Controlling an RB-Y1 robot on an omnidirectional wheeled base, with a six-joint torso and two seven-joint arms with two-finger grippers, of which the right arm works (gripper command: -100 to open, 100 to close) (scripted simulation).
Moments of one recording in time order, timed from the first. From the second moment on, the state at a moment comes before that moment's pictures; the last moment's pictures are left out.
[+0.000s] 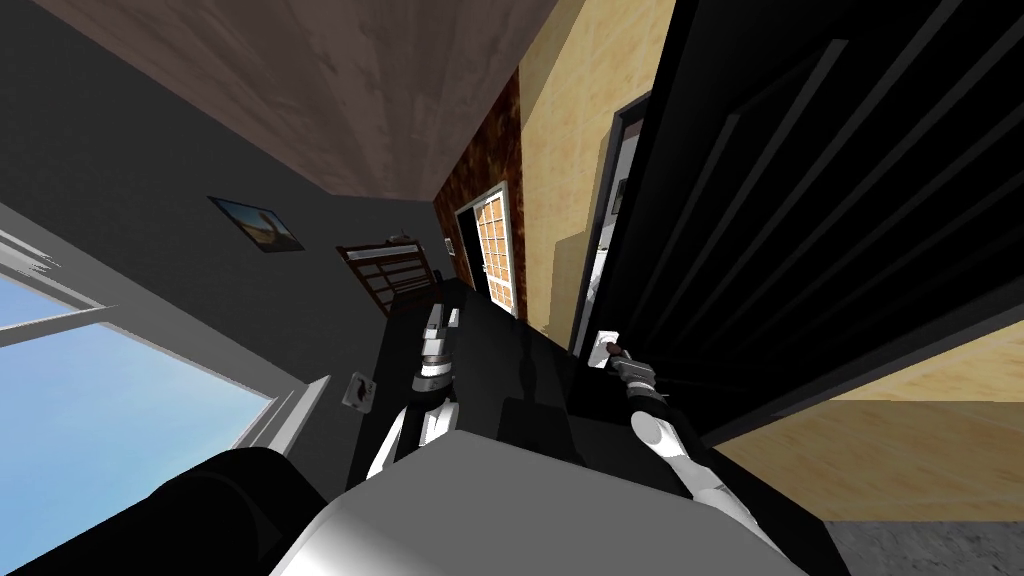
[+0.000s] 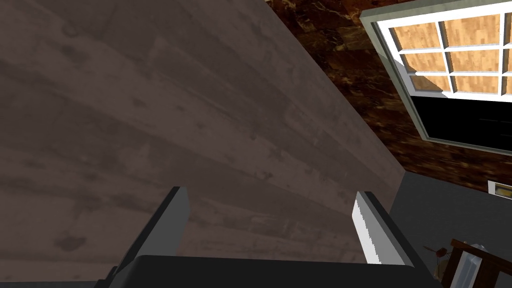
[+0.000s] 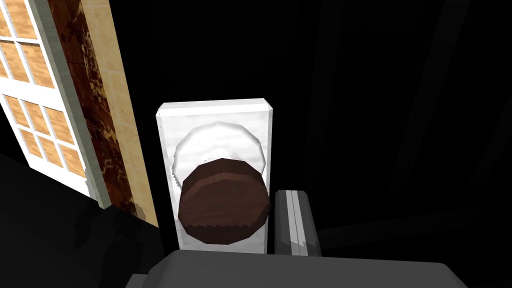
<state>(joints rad) 0.07 -0.37 0.18 -1.33 -1.08 -0.46 -0.90</state>
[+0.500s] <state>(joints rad) 0.07 -0.38 0.22 -1.35 -1.08 -0.46 -0.91</state>
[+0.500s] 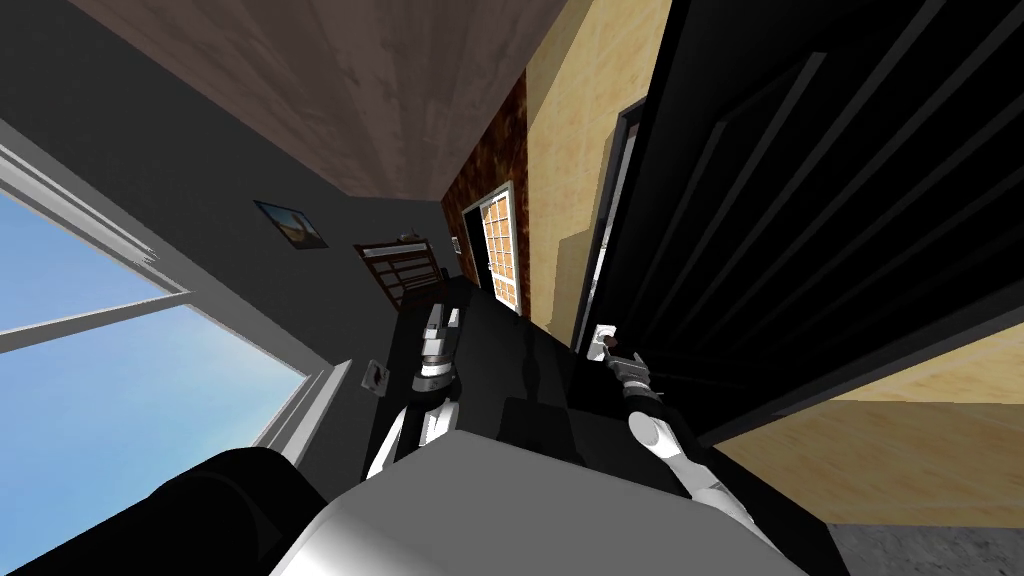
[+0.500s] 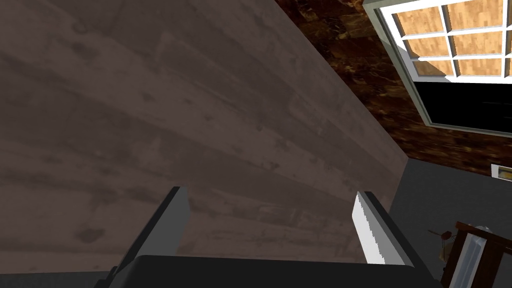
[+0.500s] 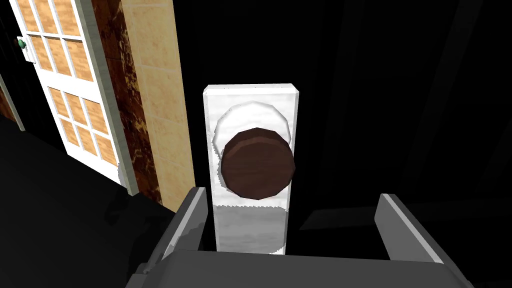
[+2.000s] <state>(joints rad) 0.08 -0.48 0.23 -1.29 -1.08 -0.50 -1.05</state>
